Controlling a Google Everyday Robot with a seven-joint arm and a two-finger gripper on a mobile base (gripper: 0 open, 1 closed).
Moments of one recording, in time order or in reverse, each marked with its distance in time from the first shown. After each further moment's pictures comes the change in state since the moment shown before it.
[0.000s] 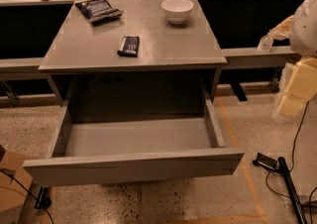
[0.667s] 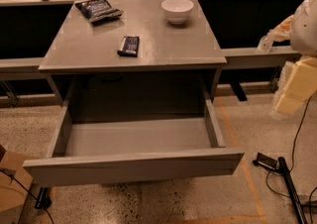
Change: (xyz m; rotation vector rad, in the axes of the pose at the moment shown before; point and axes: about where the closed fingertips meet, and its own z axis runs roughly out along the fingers) arm -0.001 0.000 -0.002 0.007 -0.002 -0.001
